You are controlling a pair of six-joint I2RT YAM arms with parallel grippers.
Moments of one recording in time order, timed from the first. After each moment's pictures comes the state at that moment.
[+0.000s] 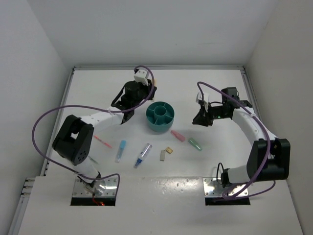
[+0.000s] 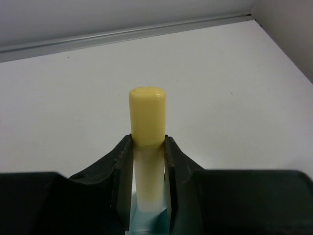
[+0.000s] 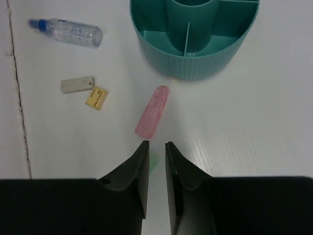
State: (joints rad) left arm -0.53 1.65 1.03 0.47 -0.05 -0.23; right arm 0.03 1.40 0.94 -0.69 -0.99 -0.98
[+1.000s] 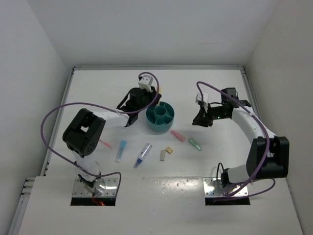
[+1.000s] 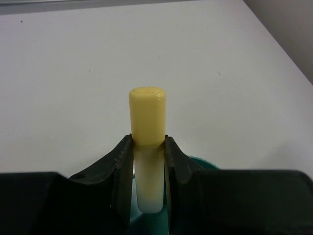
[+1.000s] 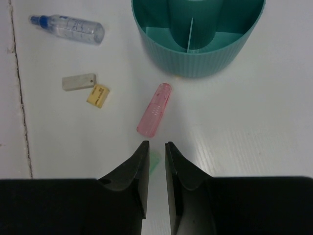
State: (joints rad) left arm -0.54 1.80 0.98 0.66 0.03 -0.32; right arm 0.03 1.43 0.94 -0.70 -0.99 -1.01
